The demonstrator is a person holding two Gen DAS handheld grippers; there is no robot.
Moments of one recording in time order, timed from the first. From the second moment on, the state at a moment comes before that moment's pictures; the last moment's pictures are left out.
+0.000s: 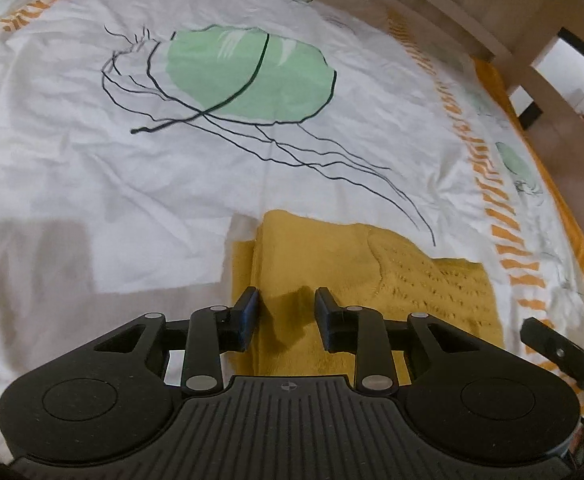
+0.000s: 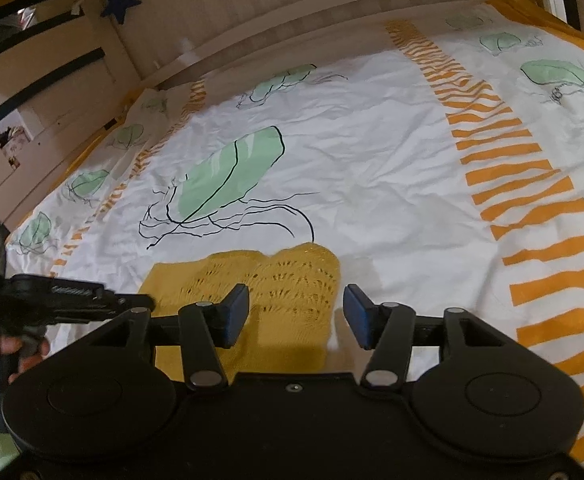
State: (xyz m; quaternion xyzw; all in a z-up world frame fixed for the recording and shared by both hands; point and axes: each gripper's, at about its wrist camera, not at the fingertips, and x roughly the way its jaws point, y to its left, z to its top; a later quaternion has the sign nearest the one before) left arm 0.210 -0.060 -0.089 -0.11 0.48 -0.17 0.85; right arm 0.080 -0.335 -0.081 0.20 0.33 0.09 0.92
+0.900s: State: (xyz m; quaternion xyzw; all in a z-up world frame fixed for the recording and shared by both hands) left arm 0.153 -0.054 -0.059 -0.03 0.42 -0.08 0.90; right arm 0.089 -0.327 -0.086 0.19 0.33 0.03 0.93
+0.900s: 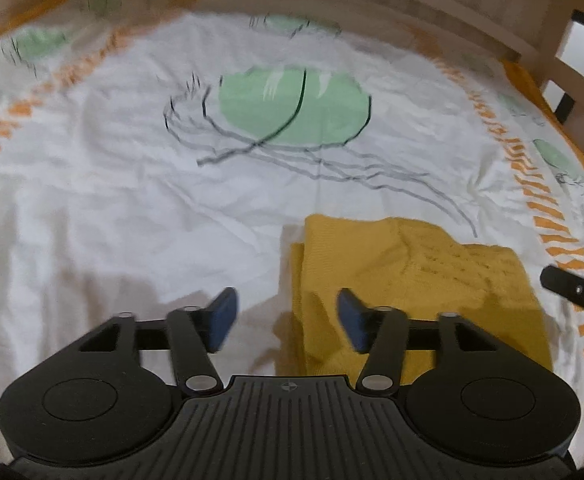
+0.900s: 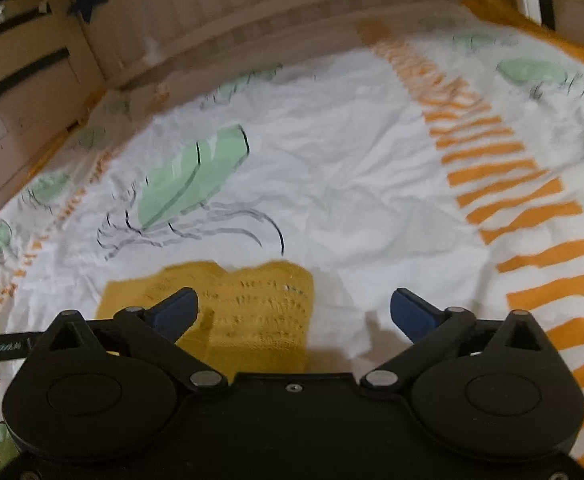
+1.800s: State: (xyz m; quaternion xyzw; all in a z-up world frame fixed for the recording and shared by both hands) left arm 0.016 -0.065 -0.033 0.03 0.41 -0.11 0.90; right arm -0.046 -0.283 -0.046 0.15 0.34 -0.02 0.93
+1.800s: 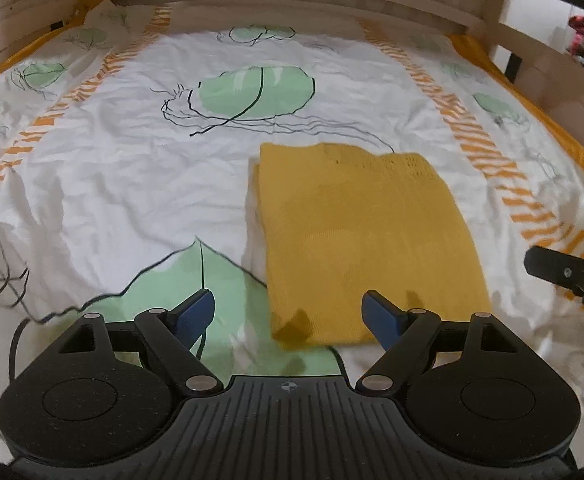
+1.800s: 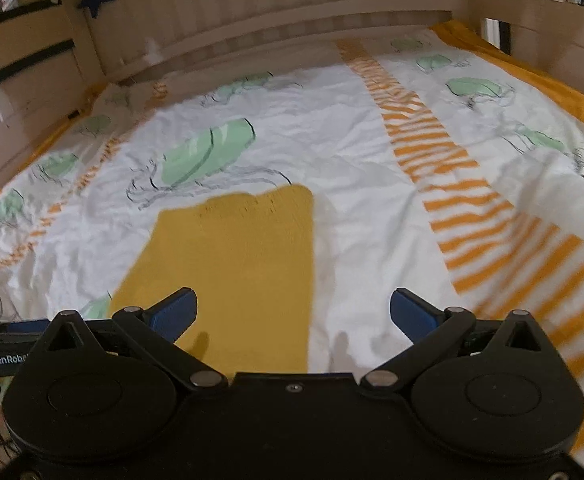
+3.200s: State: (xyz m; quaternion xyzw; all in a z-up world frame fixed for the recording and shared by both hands) left arm -0.005 -0.071 -0.054 0.03 0.47 -0.10 0.88; right arm -0.067 -0.259 -0.060 0.11 0.37 -0.03 0.92
